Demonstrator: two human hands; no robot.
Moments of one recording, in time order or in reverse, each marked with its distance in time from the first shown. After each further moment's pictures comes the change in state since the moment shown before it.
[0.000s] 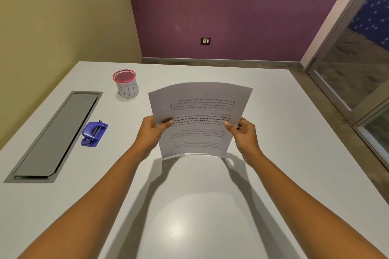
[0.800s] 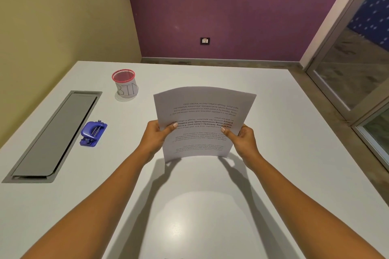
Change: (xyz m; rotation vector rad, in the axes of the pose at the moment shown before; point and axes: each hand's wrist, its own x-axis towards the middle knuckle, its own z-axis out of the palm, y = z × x) left_hand -0.001 -0.013 0.008 0.014 -0.028 -0.056; right_hand 0.000 0.017 -0.007 -0.072 -0.020 0.064
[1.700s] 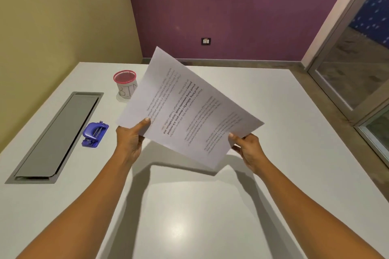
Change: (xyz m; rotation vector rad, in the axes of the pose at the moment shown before) left_hand -0.001 0.002 -0.044 -0.517 0.379 -0.122; right_hand -0.005 0.010 -0.013 0.209 -0.033 0.183
